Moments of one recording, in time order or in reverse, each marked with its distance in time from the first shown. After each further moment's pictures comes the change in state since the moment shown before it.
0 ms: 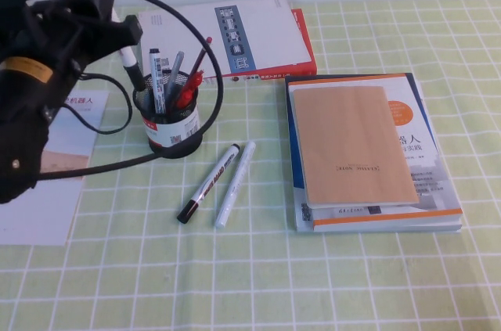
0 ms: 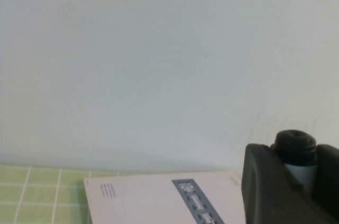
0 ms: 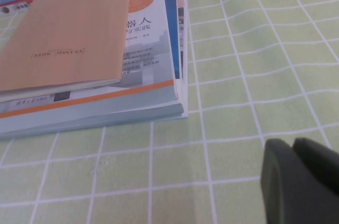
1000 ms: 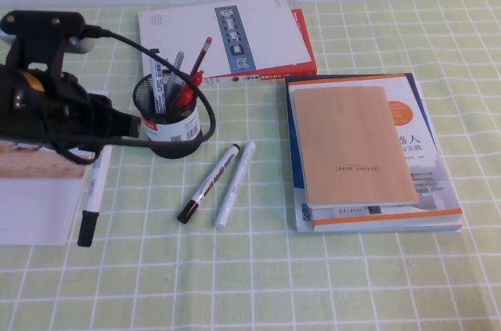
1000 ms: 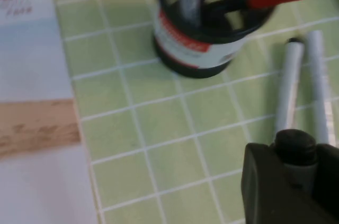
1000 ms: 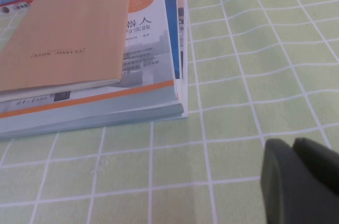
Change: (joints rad) right arm 0.000 0.000 0.000 0.000 0.002 0.000; left arm 0.051 -0.076 -0.233 0.049 1.244 0.128
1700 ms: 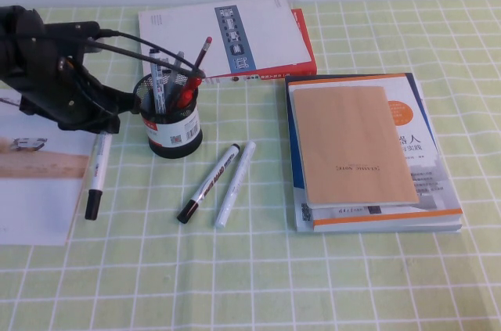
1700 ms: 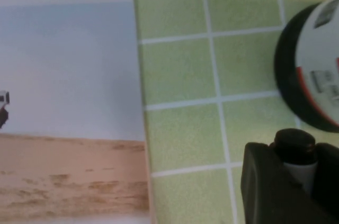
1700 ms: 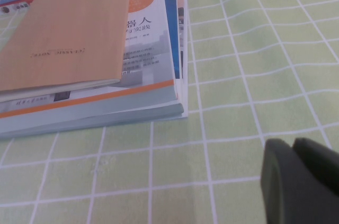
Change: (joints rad) right arm 0.000 0.000 0.000 0.000 0.000 0.000; left arm 0.127 0.477 -0.328 0.012 0.073 -0.021
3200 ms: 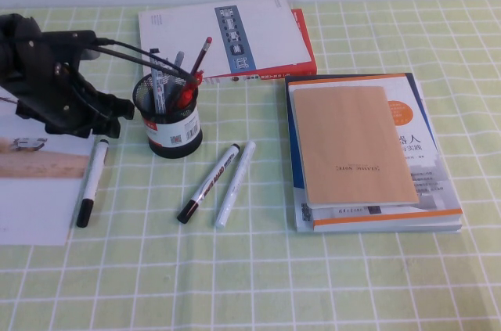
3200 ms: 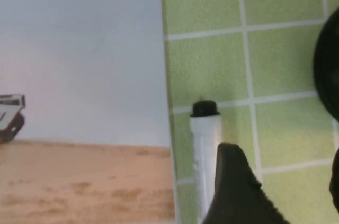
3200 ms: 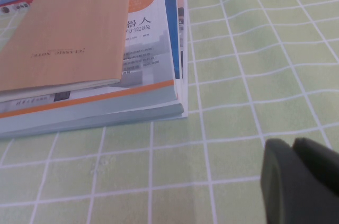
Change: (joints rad) right arm 0.000 0.000 0.000 0.000 0.000 0.000; left arm 0.030 0.054 -0.010 -0.008 -0.012 0.044
